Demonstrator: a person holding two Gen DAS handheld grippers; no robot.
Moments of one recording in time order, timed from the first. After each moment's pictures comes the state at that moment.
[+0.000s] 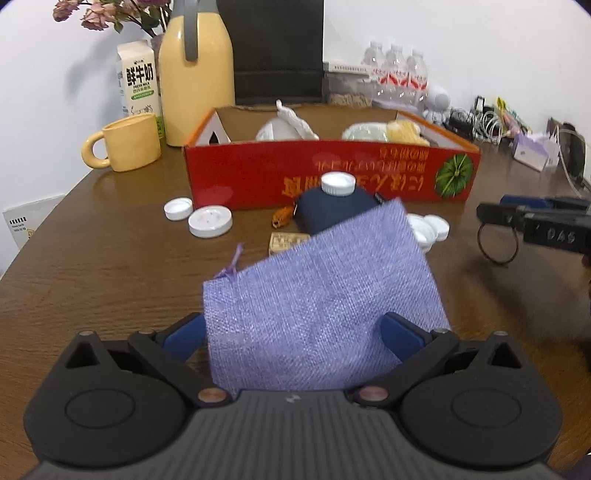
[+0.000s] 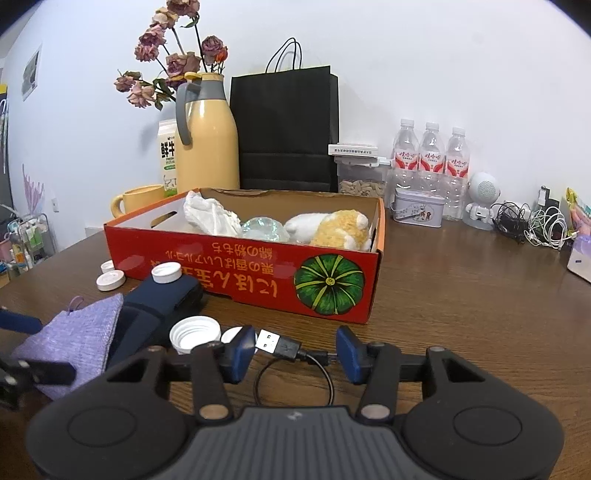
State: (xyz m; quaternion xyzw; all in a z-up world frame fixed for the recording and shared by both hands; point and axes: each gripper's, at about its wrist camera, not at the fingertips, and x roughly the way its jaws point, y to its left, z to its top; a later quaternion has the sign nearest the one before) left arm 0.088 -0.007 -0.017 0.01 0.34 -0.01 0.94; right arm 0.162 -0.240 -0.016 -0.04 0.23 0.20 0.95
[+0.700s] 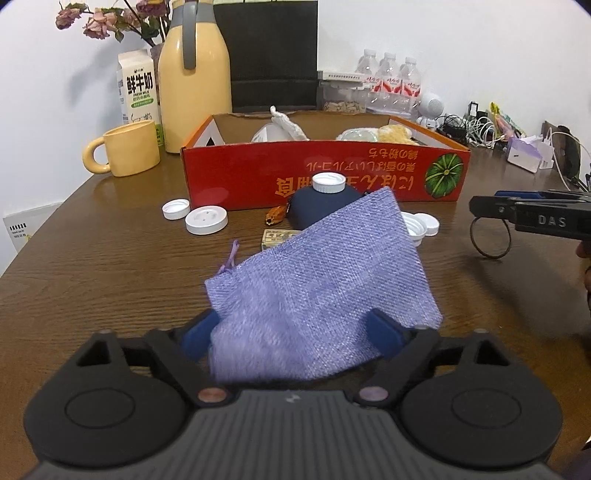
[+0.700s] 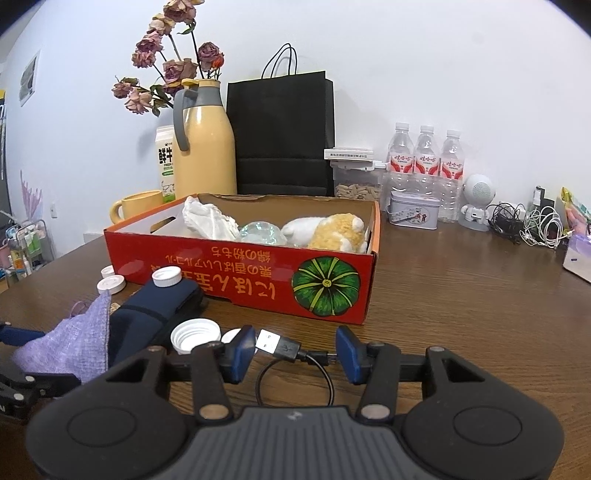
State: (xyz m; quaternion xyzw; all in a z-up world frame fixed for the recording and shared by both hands) left arm 0.069 -0.011 -0.019 0.01 0.32 -0.02 0.95; right arm 0.159 -0.243 -0.015 -0.03 0.23 0.19 0.95
